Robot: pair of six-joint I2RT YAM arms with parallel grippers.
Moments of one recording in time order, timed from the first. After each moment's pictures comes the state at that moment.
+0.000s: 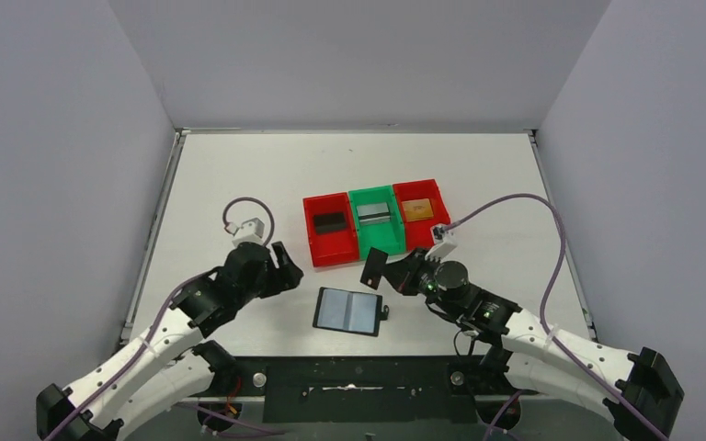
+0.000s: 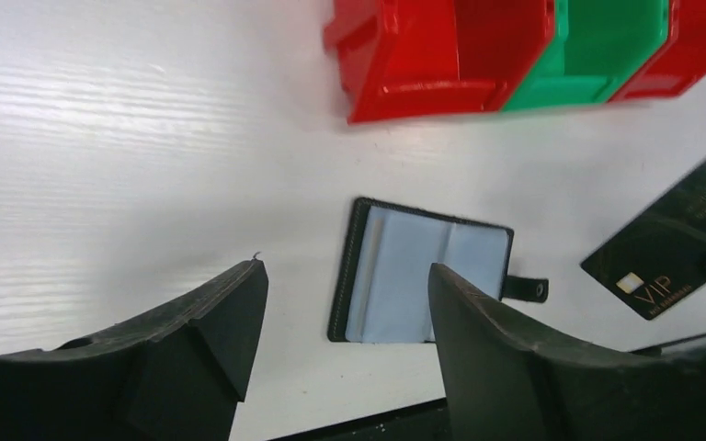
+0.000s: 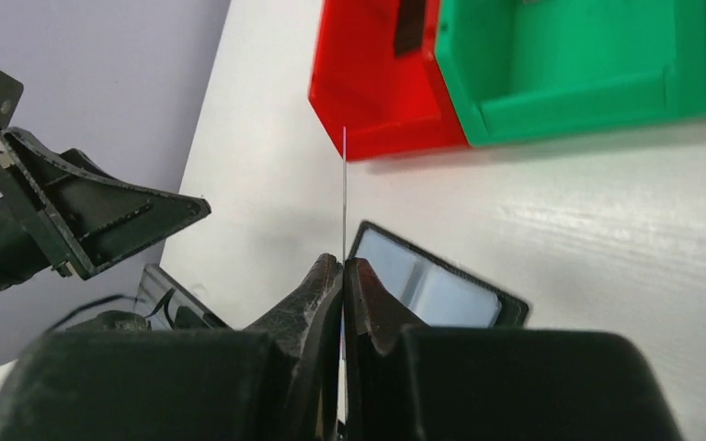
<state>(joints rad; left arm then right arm) -0.74 0.78 0.59 -0.55 -0.24 -0.88 0.90 0.81 0.36 0.13 0.17 0.93</state>
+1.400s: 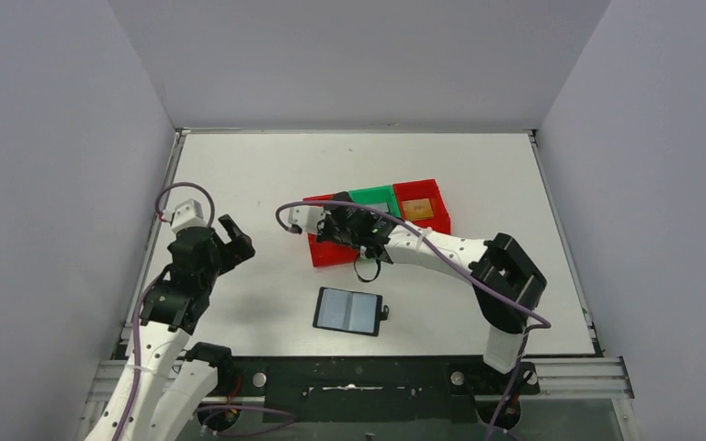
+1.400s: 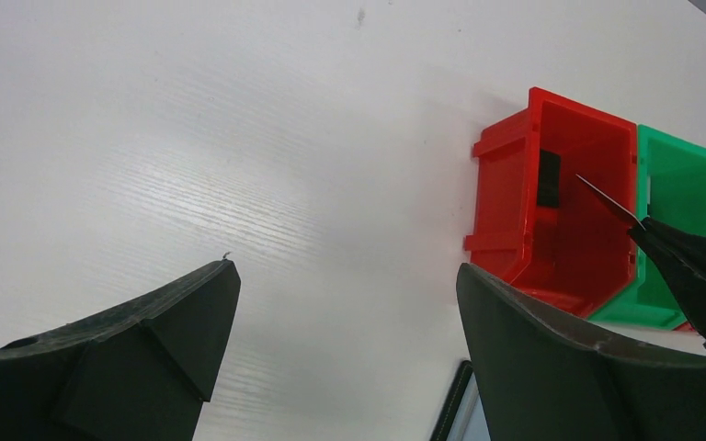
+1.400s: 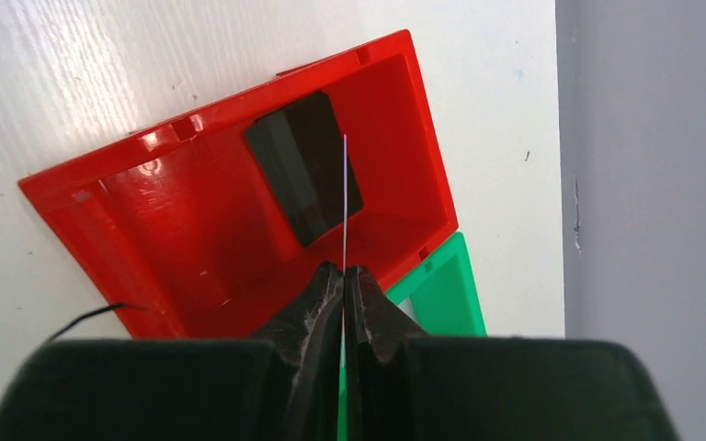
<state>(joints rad) -0.22 0.66 0.68 -0.58 -0.26 -0.60 0.92 1.78 1.27 -0.14 0.16 -0.72</state>
